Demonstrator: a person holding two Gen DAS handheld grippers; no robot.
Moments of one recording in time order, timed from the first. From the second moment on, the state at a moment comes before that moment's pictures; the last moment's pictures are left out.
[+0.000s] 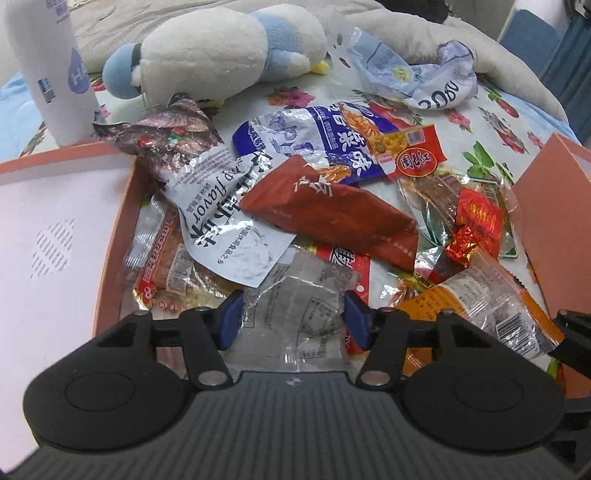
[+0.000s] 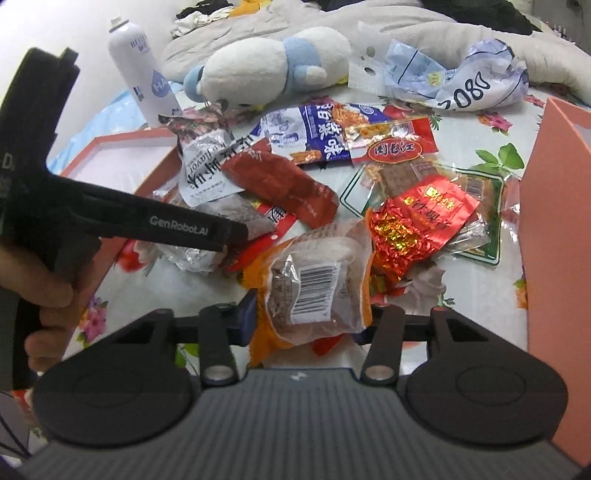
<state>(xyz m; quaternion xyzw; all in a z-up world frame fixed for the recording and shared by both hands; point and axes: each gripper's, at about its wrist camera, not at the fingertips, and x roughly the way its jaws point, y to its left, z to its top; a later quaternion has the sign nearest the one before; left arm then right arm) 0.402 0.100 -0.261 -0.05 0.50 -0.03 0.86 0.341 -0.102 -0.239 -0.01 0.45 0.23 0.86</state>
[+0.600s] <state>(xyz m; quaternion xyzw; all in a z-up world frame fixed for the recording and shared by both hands) 0.316 0.080 -0.201 -0.09 0.45 -0.01 0.89 0.275 -0.143 -0.193 0.01 0.39 0.20 0.90</state>
